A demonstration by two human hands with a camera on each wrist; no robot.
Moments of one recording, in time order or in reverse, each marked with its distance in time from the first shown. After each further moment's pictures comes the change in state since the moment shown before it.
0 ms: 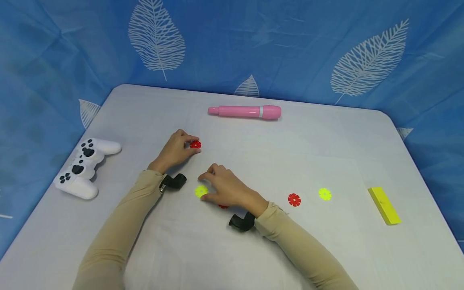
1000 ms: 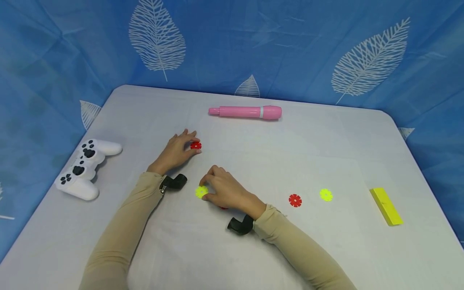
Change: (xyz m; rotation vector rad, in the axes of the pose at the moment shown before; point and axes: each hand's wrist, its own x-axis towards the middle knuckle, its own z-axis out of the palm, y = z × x) left_hand 0.000 -0.009 0.004 -0.027 -0.003 0.100; right_hand 0.000 -0.004 0.010 0.069 0.053 0.028
